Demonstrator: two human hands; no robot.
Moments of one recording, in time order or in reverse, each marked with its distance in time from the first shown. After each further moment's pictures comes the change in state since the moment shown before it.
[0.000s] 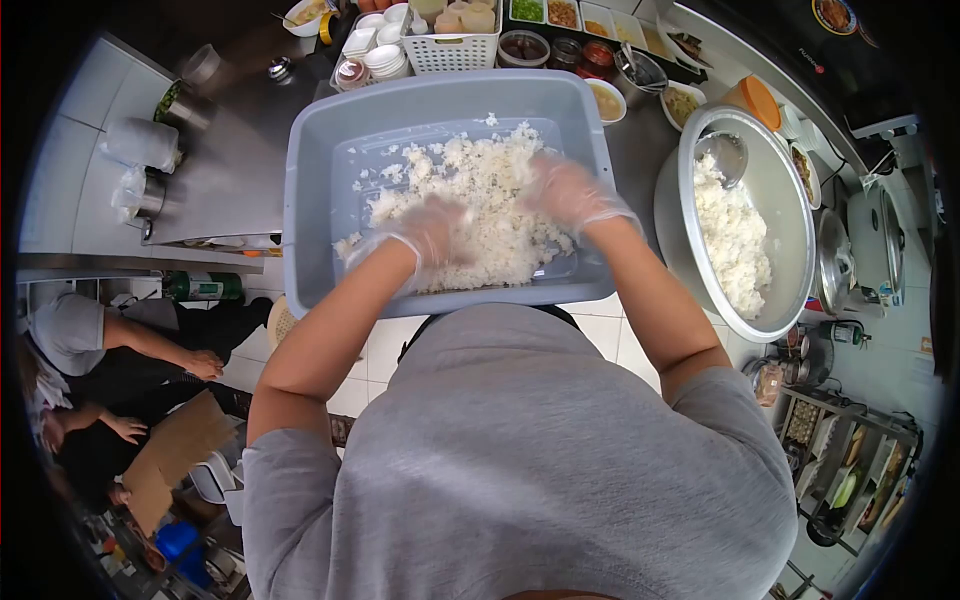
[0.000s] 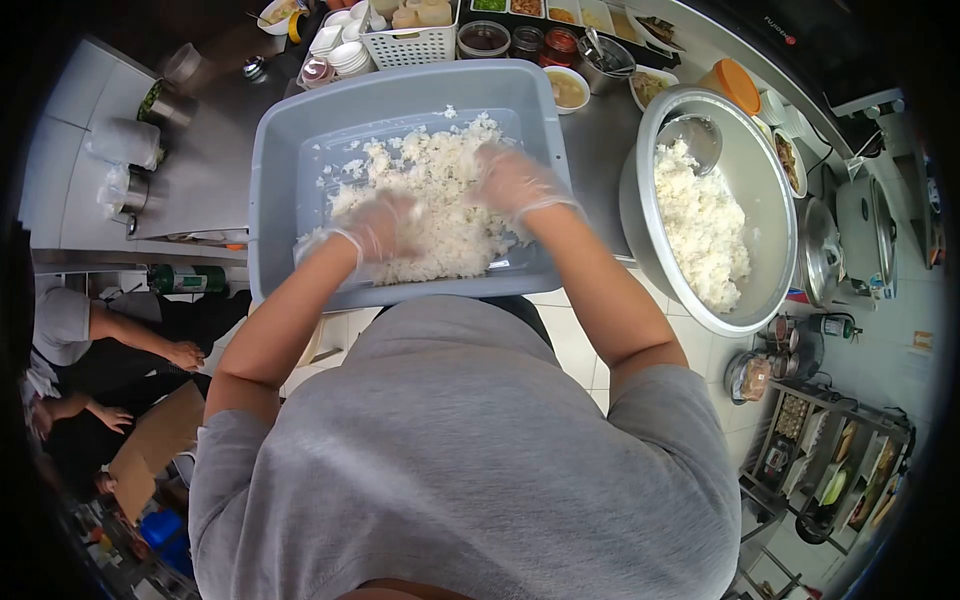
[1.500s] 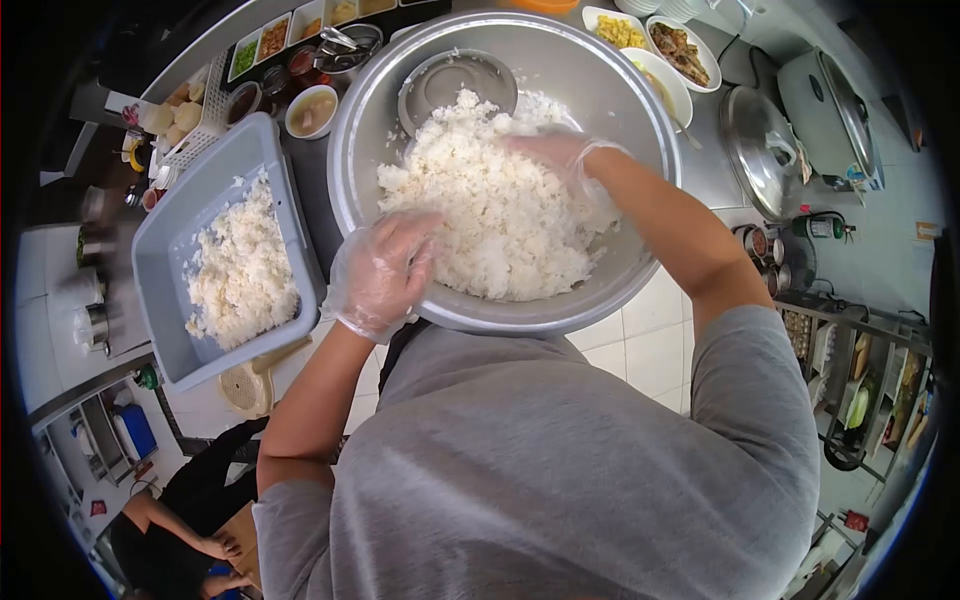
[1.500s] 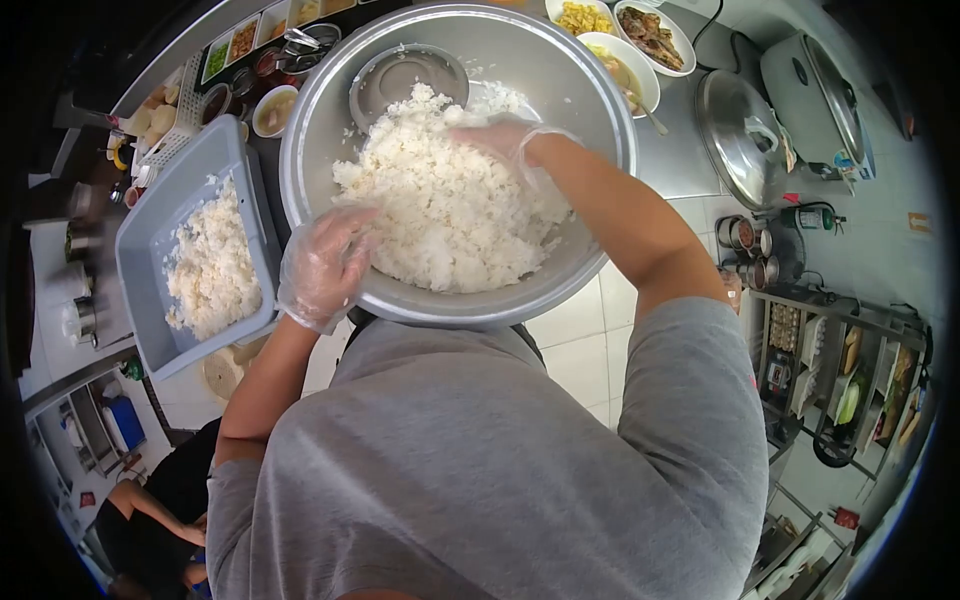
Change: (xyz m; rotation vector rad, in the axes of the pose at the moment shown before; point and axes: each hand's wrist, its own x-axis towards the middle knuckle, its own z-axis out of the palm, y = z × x) left_hand 0.118 0.361 -0.026 -0.459 0.690 0.417; right_hand -0.121 0.409 -0.169 0.509 -0.314 0.470
